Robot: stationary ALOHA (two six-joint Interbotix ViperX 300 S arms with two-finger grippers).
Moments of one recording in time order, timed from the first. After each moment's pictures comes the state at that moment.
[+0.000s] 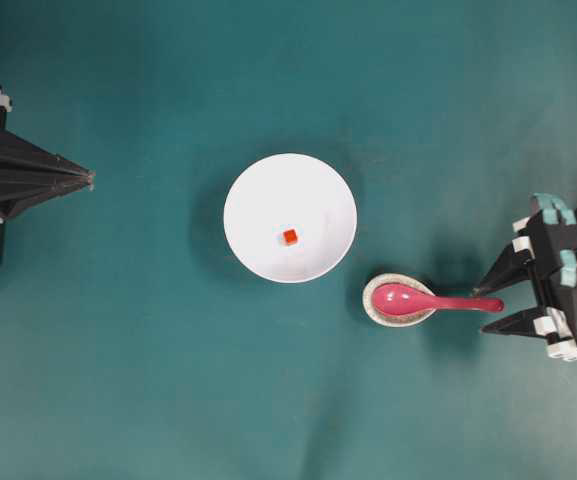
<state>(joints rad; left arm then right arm) 0.00 -0.99 1.17 0.01 -0.22 -0.02 0.33 -0.47 1.32 -0.02 -0.21 0.42</state>
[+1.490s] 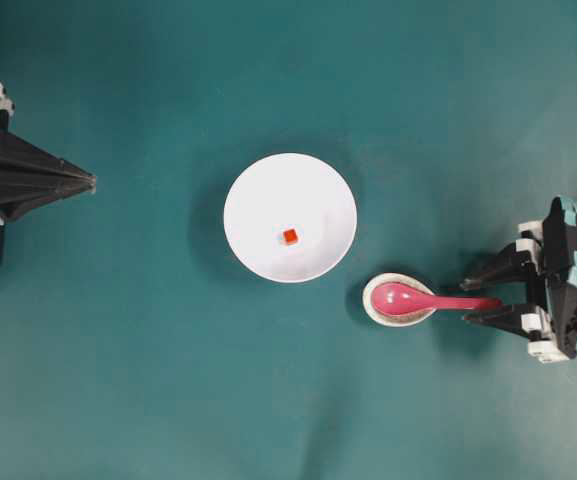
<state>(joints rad) 0.00 -0.99 1.17 0.01 -0.17 -0.04 0.58 -0.15 1.37 0.66 -0.74 0.10</state>
